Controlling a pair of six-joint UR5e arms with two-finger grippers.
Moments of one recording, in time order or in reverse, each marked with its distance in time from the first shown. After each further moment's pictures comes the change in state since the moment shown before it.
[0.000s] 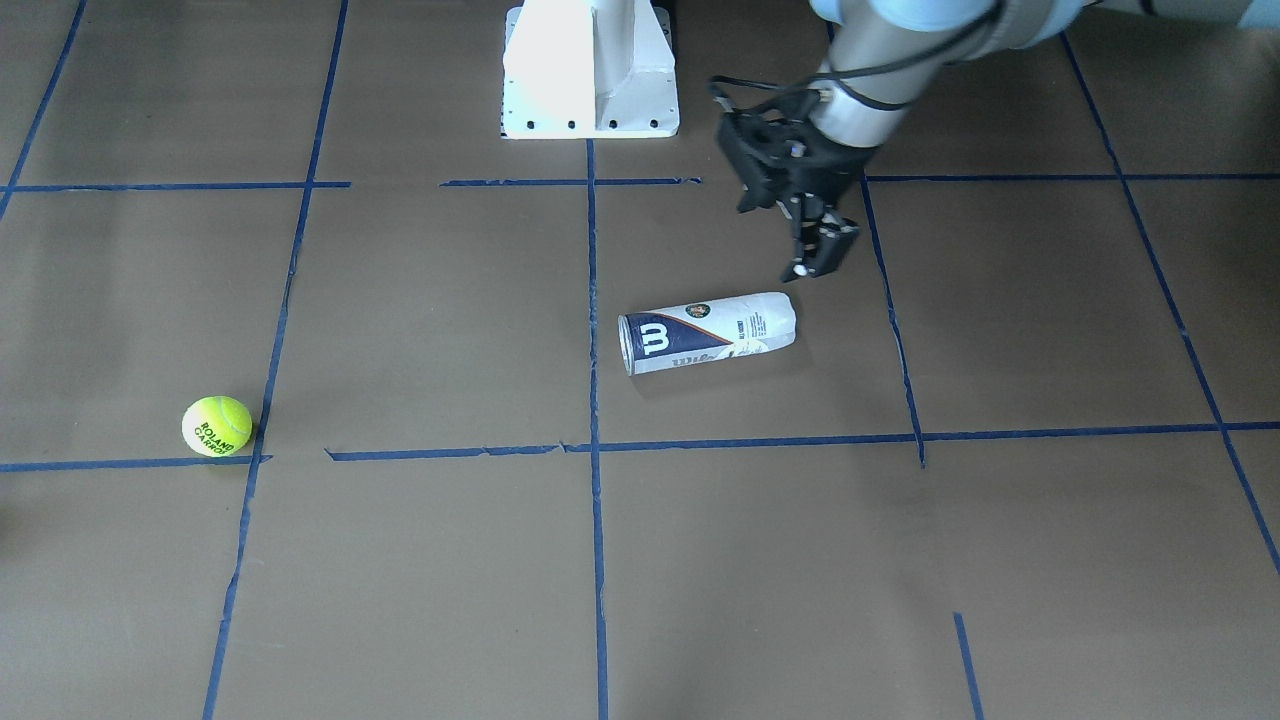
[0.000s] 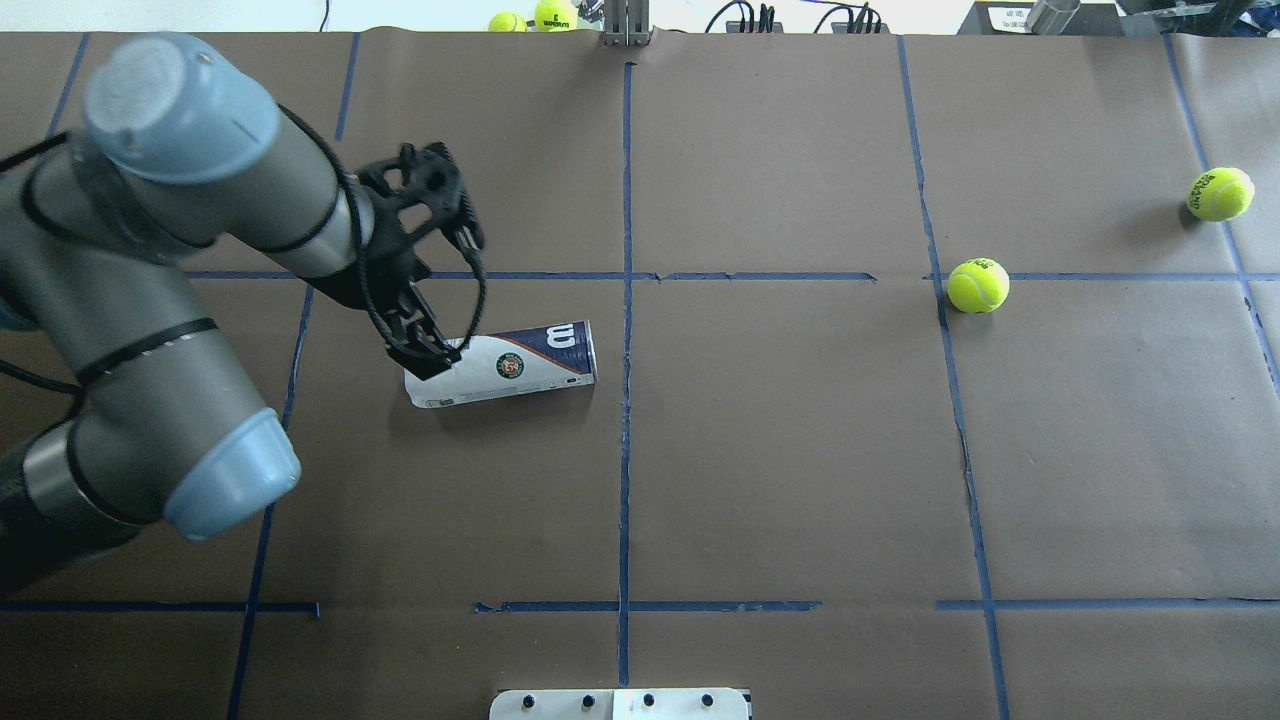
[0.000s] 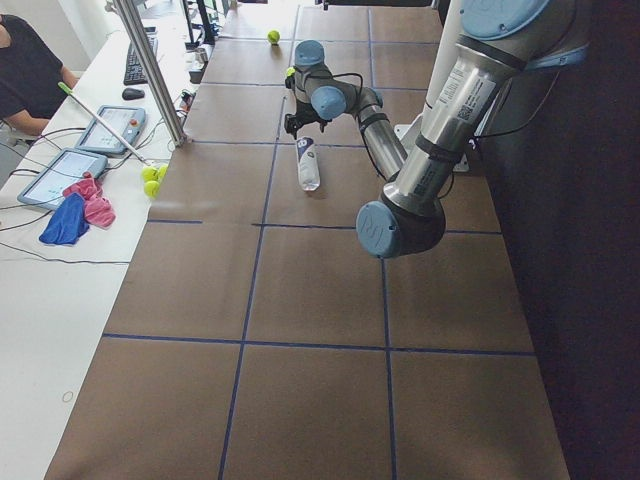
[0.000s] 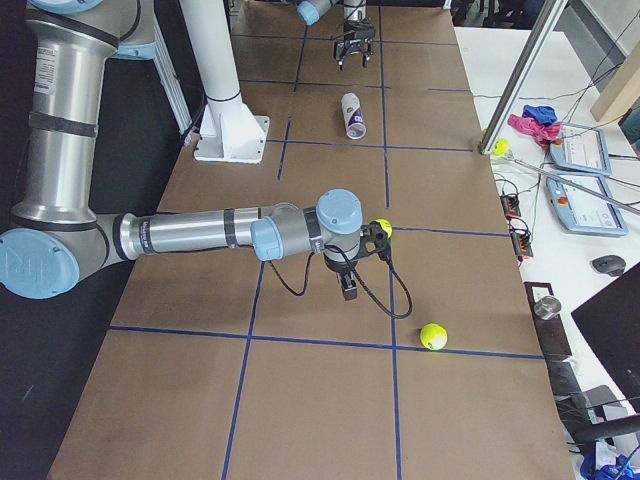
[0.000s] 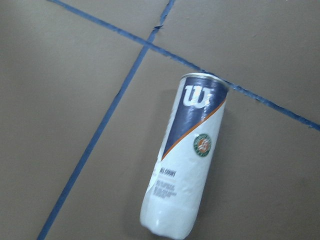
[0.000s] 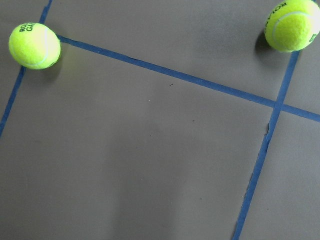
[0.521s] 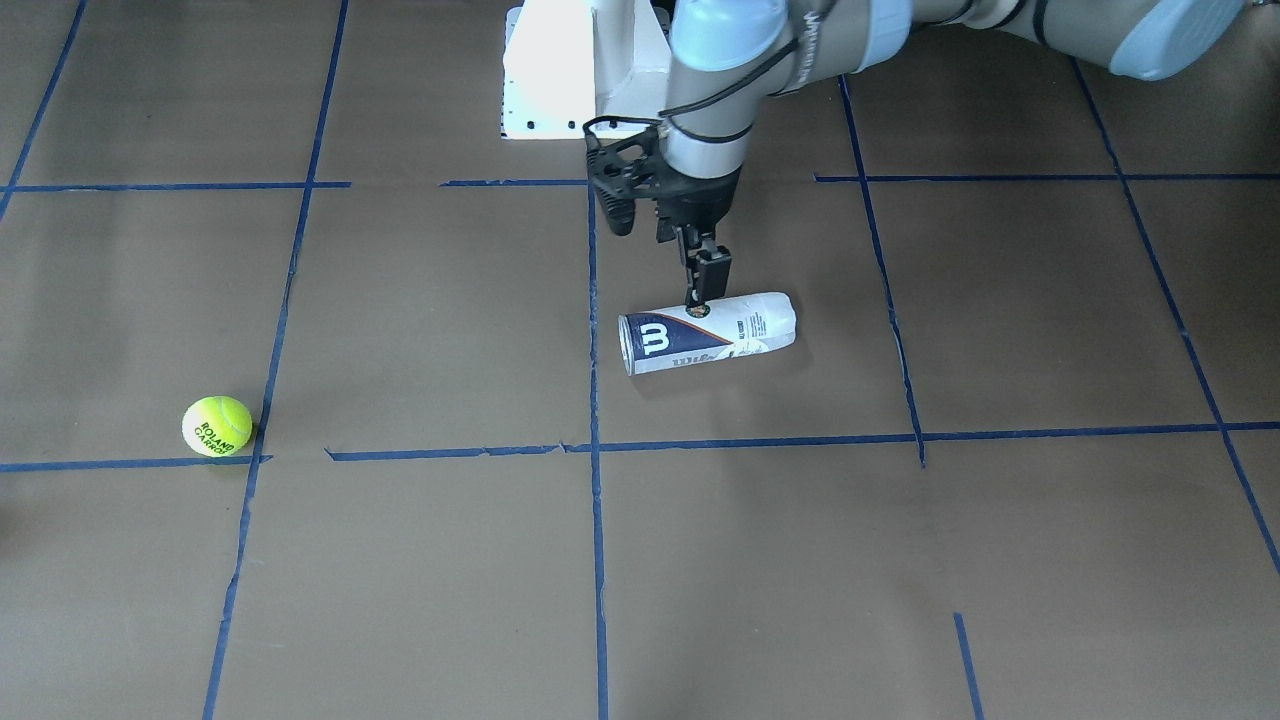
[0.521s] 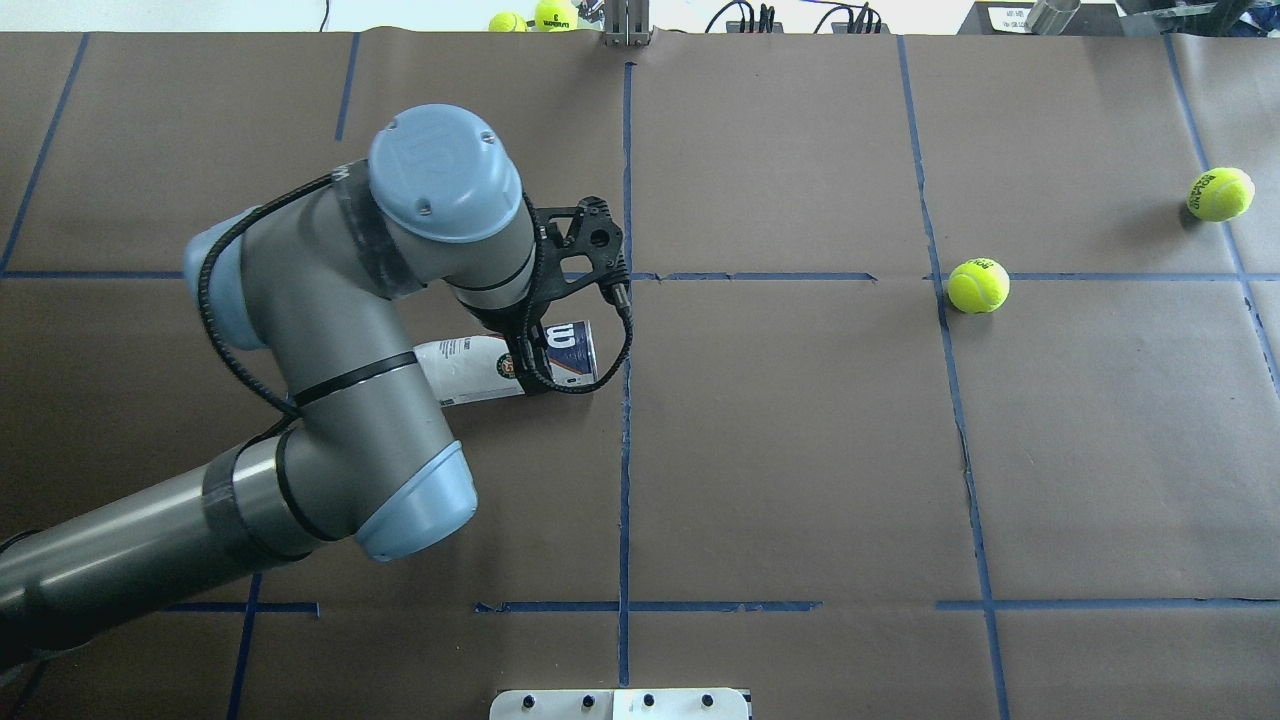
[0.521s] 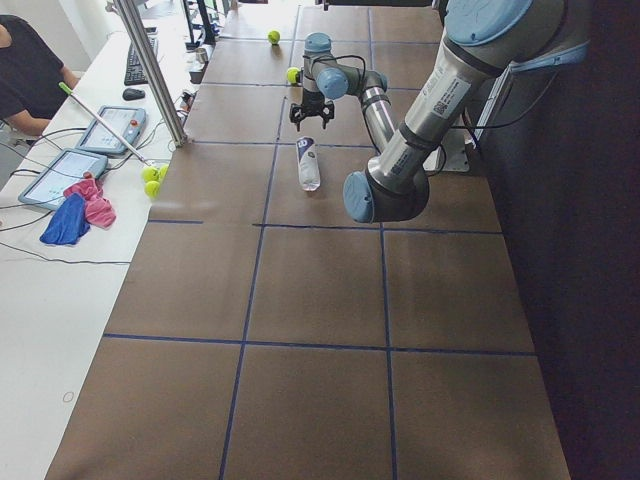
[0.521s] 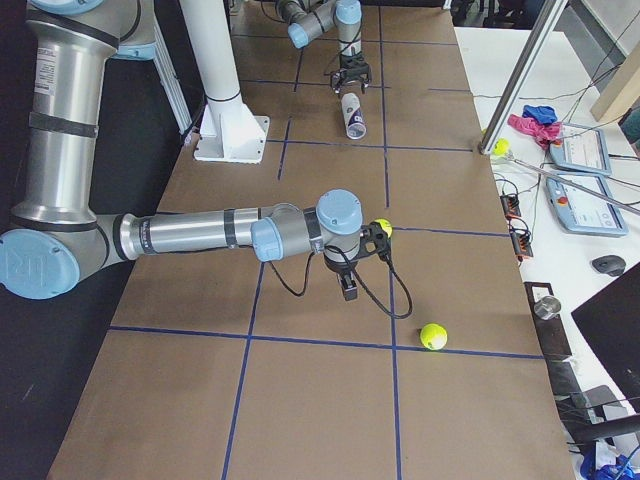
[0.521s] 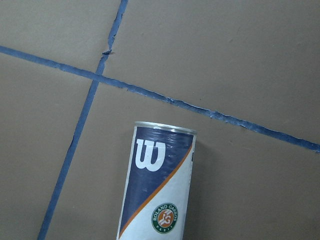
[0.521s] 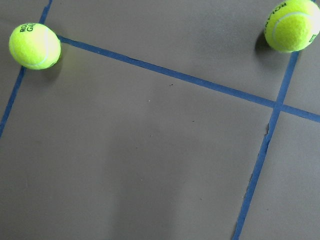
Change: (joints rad) left arm 0.093 -0.240 0.236 0.134 0.165 0.111; right arm 0.000 0.000 0.000 0.001 0.000 0.002
